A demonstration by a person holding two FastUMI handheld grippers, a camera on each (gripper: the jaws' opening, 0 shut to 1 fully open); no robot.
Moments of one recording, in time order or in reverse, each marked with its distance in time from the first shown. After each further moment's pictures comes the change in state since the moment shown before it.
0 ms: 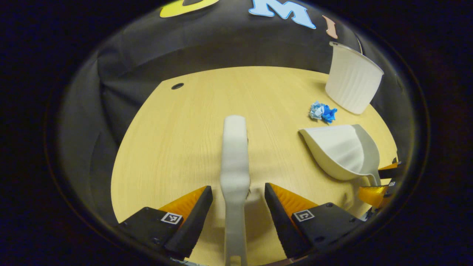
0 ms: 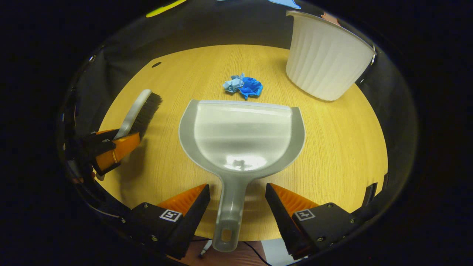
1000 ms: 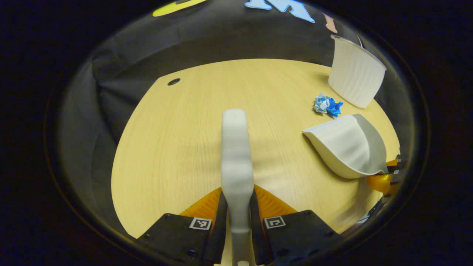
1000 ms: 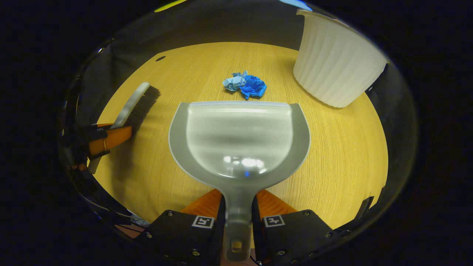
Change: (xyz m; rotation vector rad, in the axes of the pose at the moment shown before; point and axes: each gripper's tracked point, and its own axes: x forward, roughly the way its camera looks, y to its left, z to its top) left arm 0.014 -0.001 0.004 0.041 0.050 0.018; right arm 0.011 -0.021 0.010 -0.111 -0.017 0.023
